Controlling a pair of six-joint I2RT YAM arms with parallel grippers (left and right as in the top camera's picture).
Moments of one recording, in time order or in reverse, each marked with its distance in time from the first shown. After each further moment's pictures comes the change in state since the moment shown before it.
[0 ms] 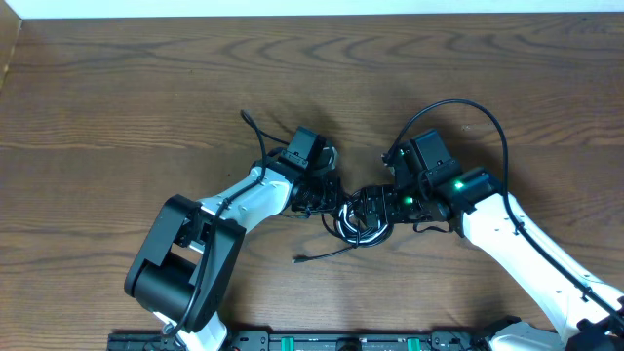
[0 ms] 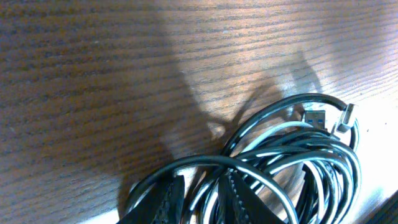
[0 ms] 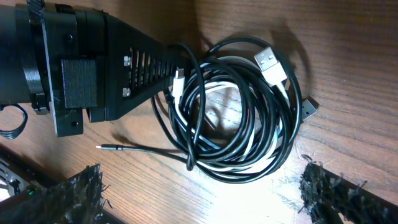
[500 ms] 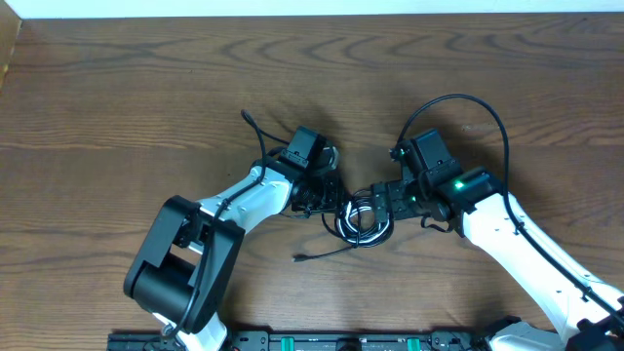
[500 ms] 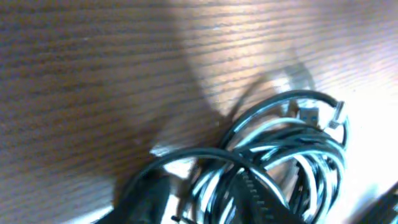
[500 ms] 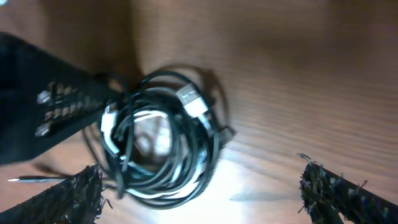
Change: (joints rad) left arm 0.000 -0.005 0.006 -0.011 0.011 0.002; right arm 0.000 0.000 0.000 0.009 0.264 -0.103
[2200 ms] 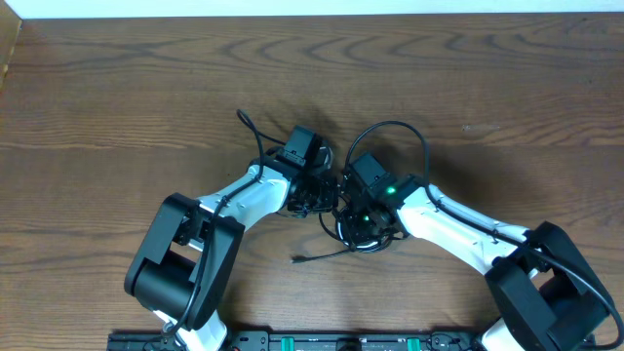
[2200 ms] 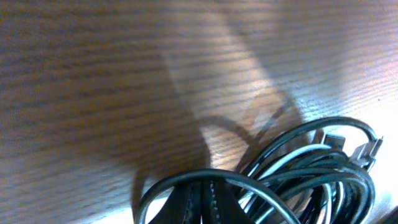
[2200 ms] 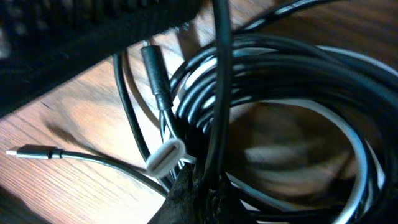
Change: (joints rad) left arm 0.011 0.011 -0.002 -0.009 -0.035 -0.002; right arm 0.197 0.295 0.008 0.087 -0.206 0.078
